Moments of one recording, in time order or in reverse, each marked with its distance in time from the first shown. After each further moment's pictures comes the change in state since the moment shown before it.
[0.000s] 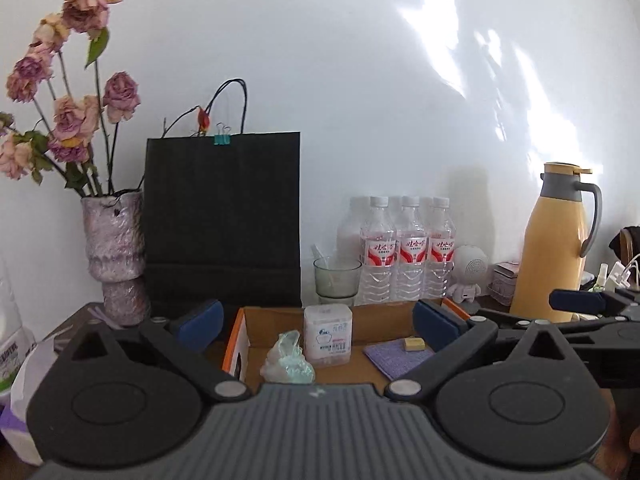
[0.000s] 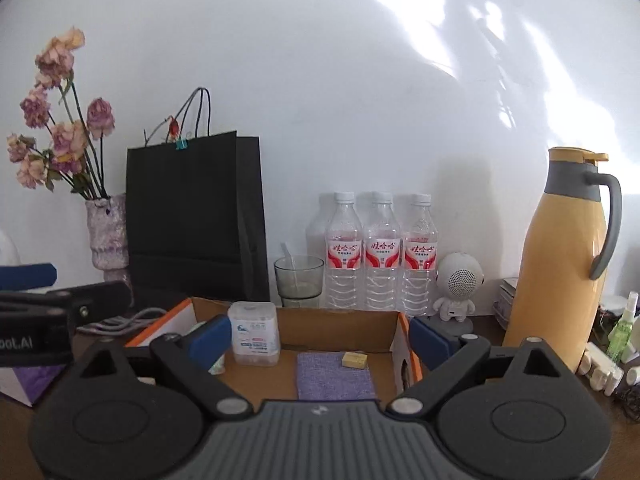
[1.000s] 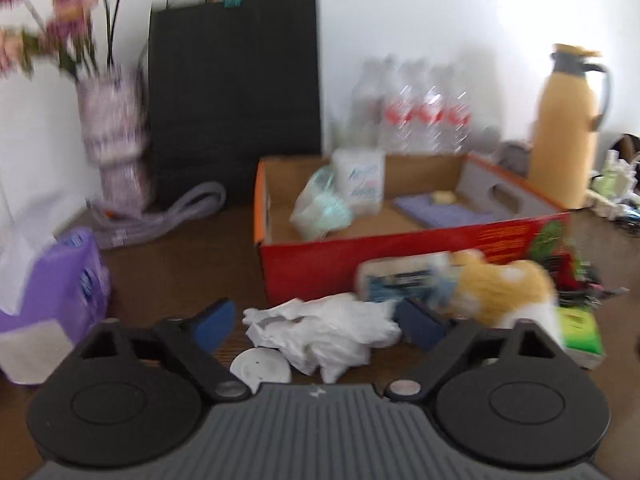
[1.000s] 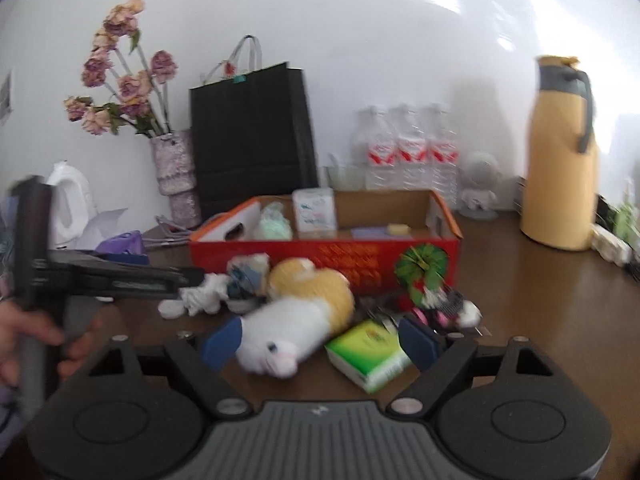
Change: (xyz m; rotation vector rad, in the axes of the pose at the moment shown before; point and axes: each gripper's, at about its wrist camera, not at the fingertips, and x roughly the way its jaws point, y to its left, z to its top) left arm 0.041 0.065 -0.093 0.038 0.322 -0.048; right arm -0.088 0.028 -0.092 0.013 0.156 0.153
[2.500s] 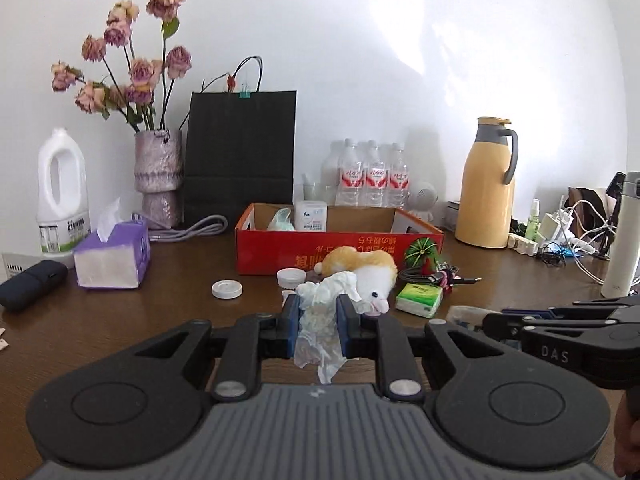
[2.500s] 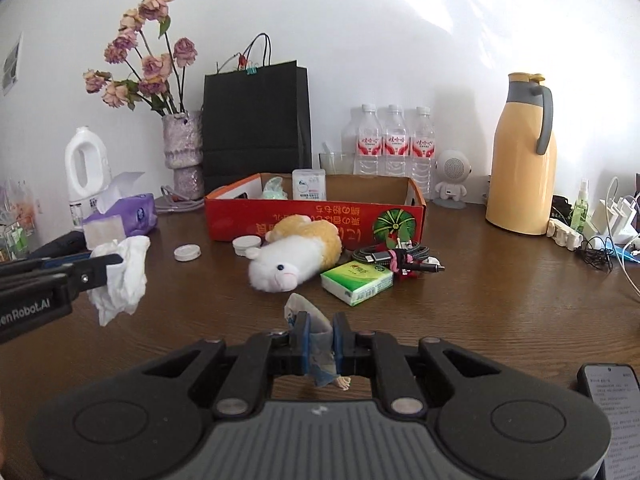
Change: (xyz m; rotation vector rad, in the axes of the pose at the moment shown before) left arm -0.218 -0.103 -0.111 -0.054 -0.277 0.024; right arm -0.100 0.016 -0.074 -0.033 -0.010 -0.096
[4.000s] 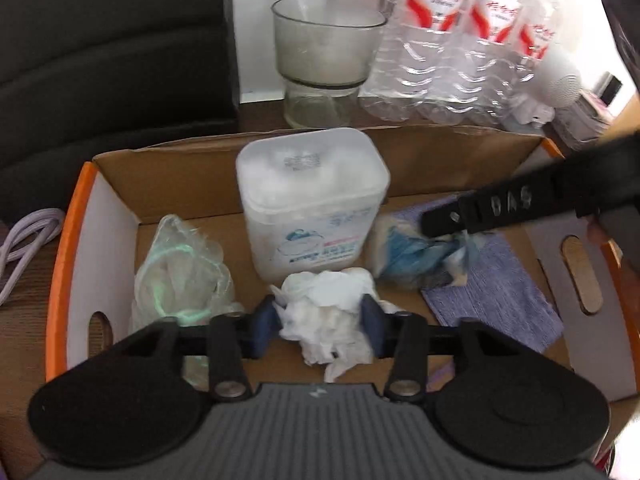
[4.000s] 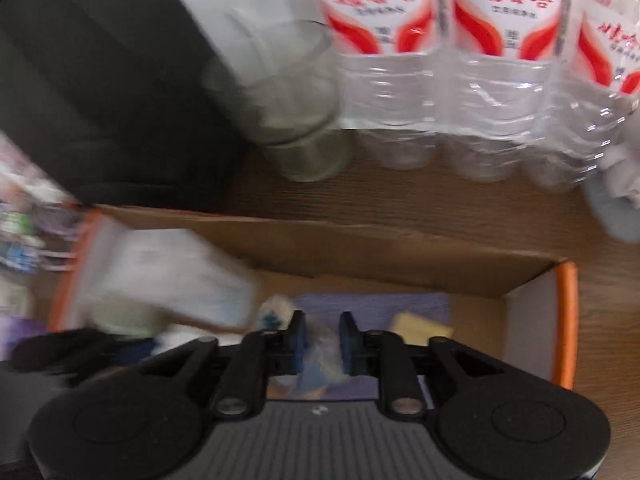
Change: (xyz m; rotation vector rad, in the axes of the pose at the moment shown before) left arm 0.505 0.026 0.130 0.013 0.806 -0.085; right arm 0.508 -0.097 0.223 0.101 0.783 0.129
